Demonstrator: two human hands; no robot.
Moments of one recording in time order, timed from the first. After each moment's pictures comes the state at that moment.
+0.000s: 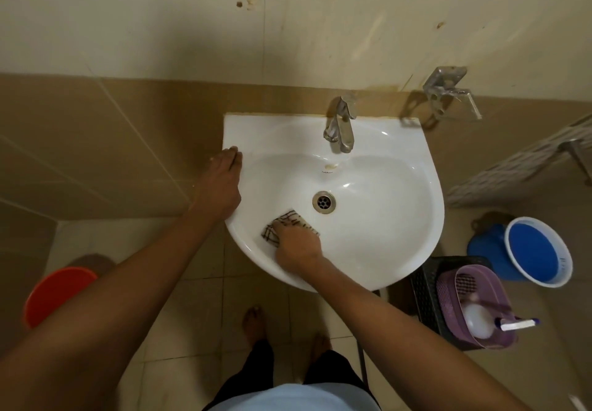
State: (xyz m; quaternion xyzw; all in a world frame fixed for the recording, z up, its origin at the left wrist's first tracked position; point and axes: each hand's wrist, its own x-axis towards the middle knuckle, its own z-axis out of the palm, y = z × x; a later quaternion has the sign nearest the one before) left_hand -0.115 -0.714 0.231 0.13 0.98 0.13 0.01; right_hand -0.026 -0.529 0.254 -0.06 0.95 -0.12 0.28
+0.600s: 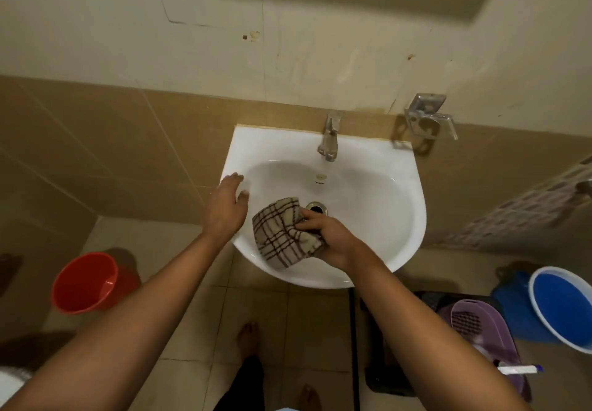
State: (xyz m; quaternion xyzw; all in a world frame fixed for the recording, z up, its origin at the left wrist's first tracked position) left_hand -0.025 -0.638 0.288 -0.12 0.91 0.40 -0.04; right_hand -0.010 -0.422 0.322 0.07 0.53 -0.73 0.42
